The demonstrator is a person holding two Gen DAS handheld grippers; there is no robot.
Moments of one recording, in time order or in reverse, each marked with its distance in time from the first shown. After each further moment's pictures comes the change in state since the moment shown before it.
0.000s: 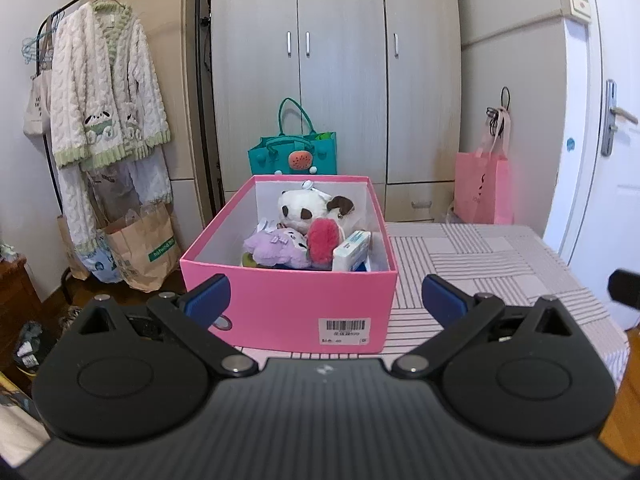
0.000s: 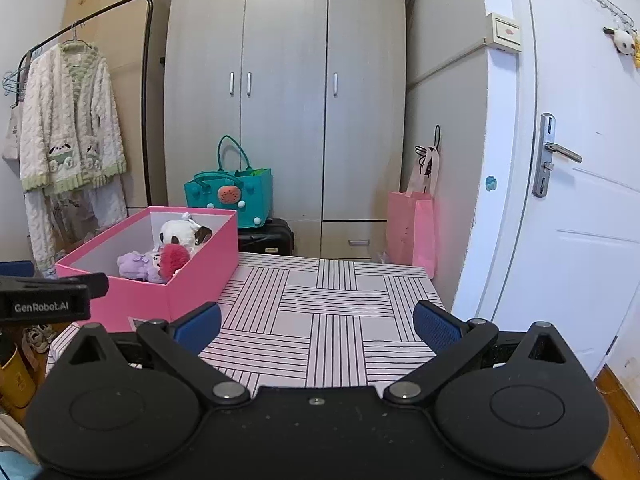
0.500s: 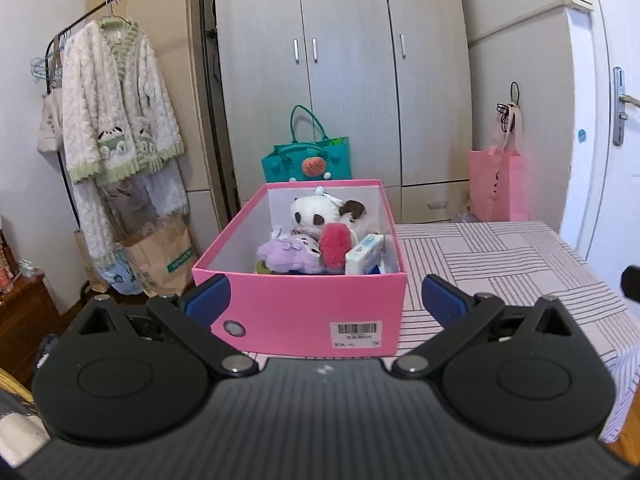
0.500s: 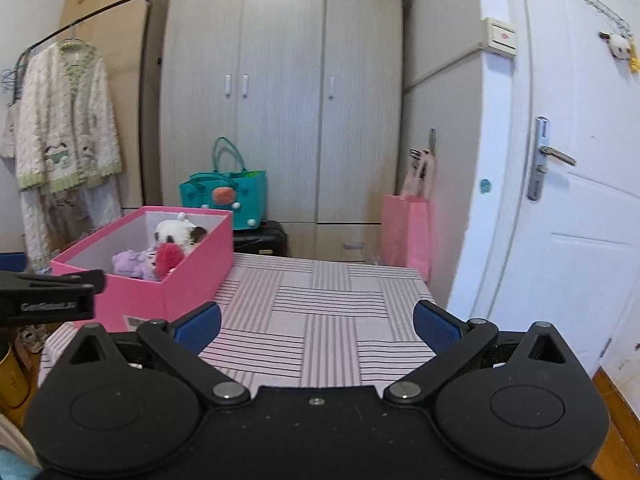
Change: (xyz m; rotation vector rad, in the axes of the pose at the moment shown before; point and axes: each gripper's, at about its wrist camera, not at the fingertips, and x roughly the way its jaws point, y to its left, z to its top) left arm -0.003 -0.011 -0.001 0.038 -0.020 0.063; right arm 0.002 0.000 -0.004 0.000 -0.005 -0.046
